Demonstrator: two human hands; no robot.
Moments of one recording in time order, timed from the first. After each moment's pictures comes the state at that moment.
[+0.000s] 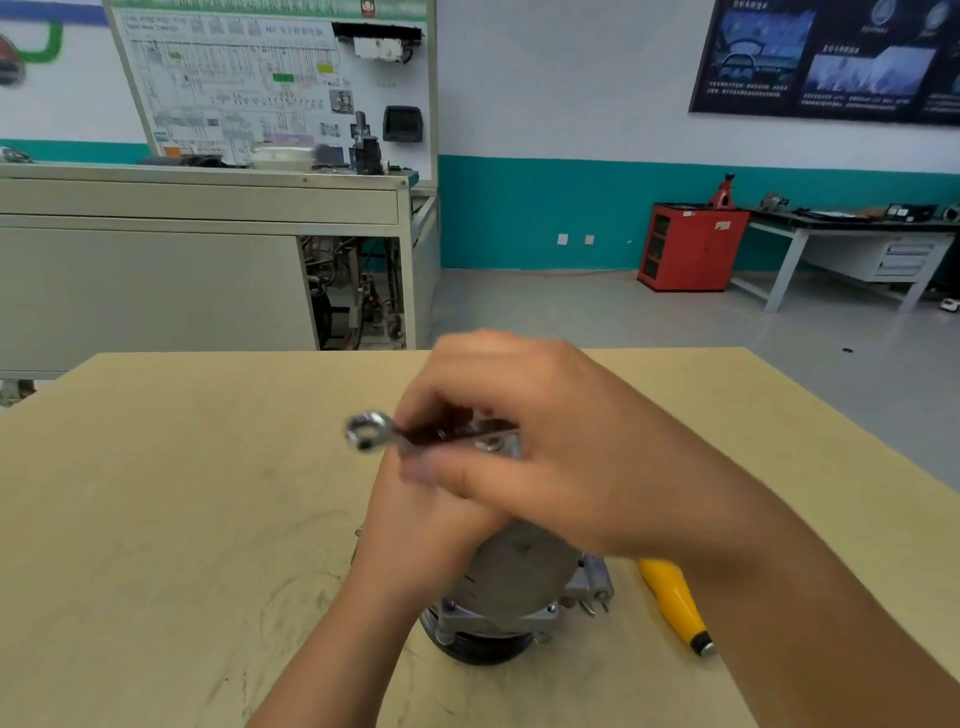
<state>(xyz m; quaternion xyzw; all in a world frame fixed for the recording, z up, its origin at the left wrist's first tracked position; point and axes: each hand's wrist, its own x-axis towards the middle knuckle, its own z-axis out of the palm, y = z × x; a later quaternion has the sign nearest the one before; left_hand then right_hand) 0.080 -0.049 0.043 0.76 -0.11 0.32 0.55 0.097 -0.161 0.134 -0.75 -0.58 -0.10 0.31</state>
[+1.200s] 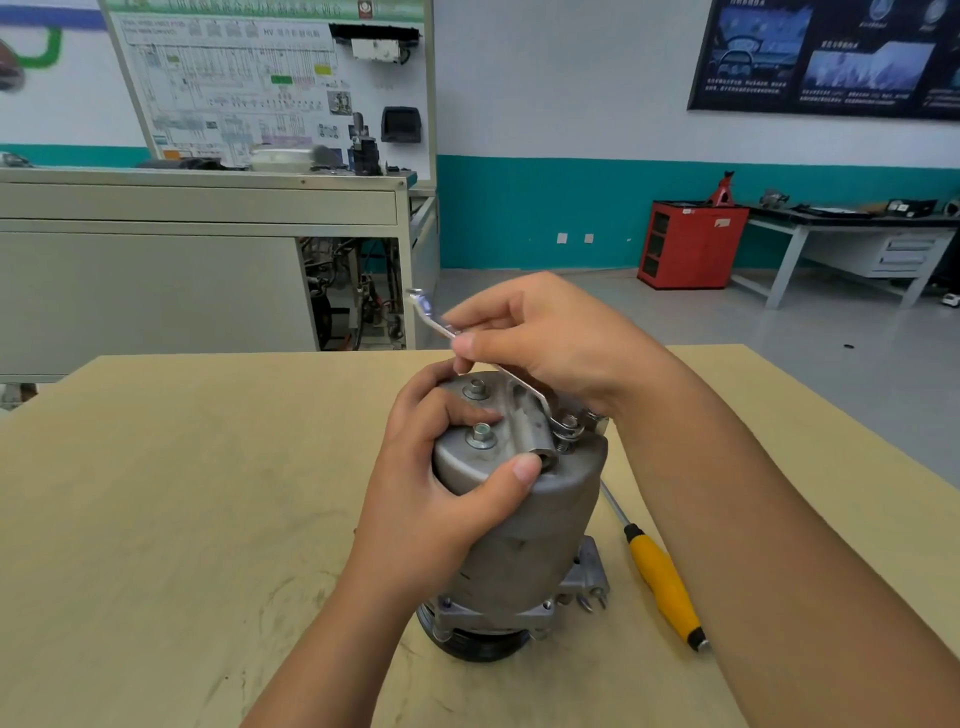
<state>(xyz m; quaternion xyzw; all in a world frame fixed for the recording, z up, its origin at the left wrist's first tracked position) 0.081 -0.044 0.040 0.76 -0.08 0.32 0.56 0.162 -0.147 0.136 -0.78 -0.36 0.08 0.50</state>
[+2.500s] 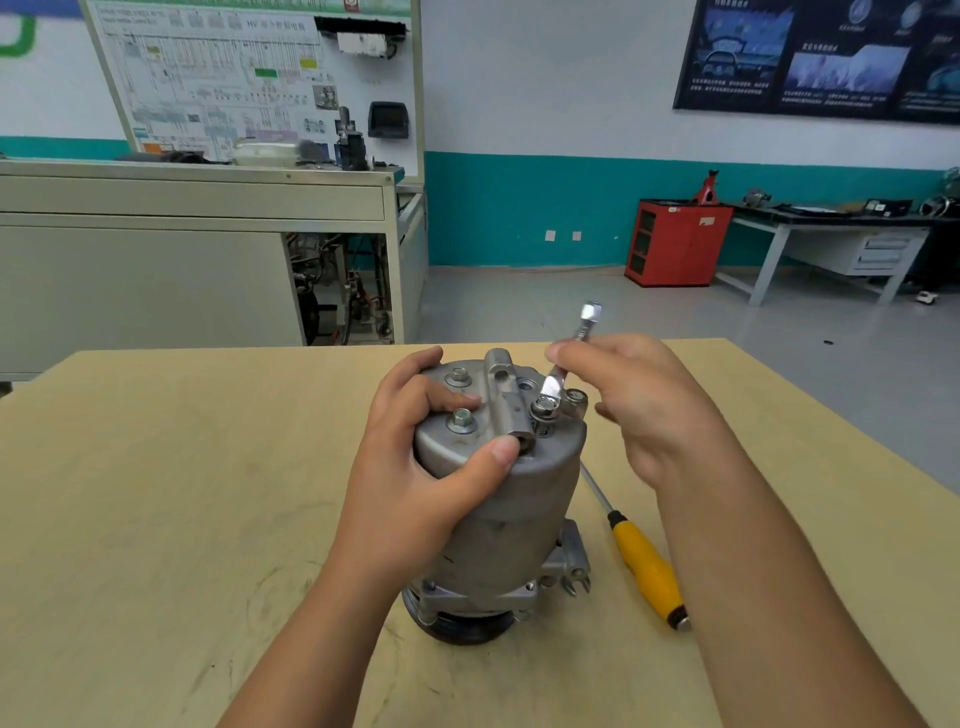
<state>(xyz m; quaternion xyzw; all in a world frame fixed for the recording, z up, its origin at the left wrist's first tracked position) 0.080 -0.044 0.038 0.76 -0.06 0.32 0.56 0.150 -0.190 0.097 -0.76 -0.10 -0.01 0.64</state>
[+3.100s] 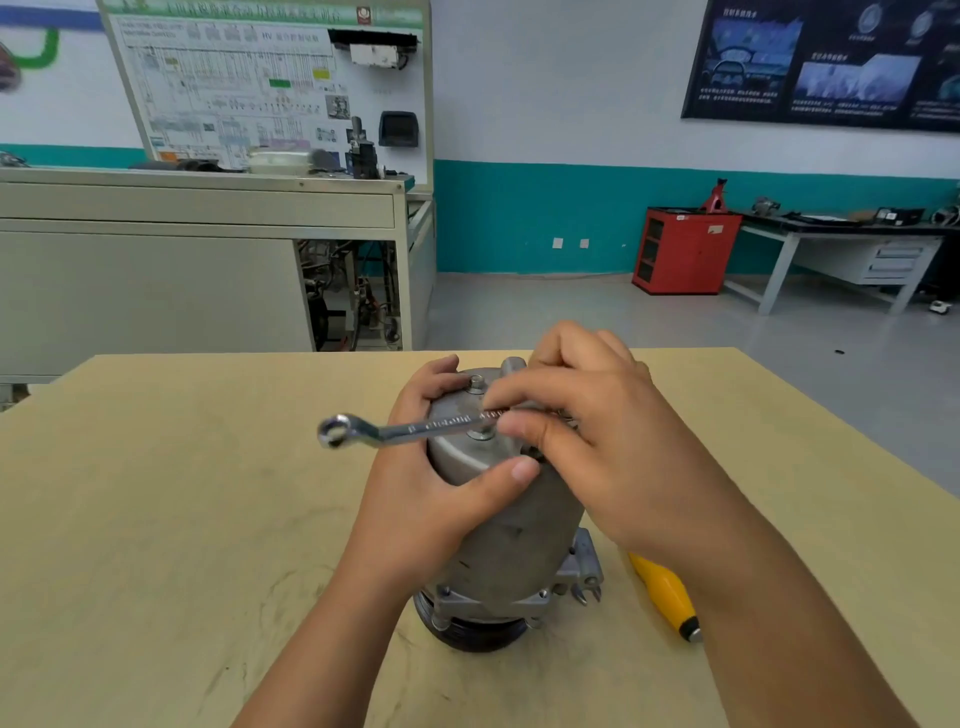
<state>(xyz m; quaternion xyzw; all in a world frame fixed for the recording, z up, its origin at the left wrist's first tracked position) 0.079 -0.042 0.038 0.74 -0.09 0.29 0.60 0.101 -0.183 0.104 -0.83 -0.41 -0.19 0.32</state>
